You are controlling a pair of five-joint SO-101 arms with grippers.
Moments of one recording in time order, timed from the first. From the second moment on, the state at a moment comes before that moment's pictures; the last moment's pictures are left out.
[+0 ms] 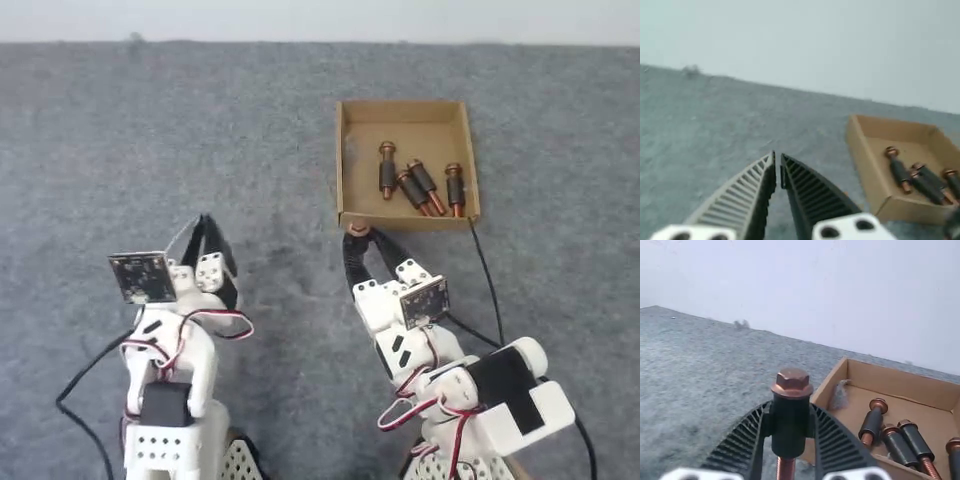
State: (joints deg) left arm -3.3 -103.3 97.1 33.9 16.2; right arm -28.1 -1.1 94.9 -83.3 2.1
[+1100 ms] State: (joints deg) left arm -9.0 -103.3 97.1 59.0 3.5; right arm -20.8 -58.8 87.6 -0.4 2.1
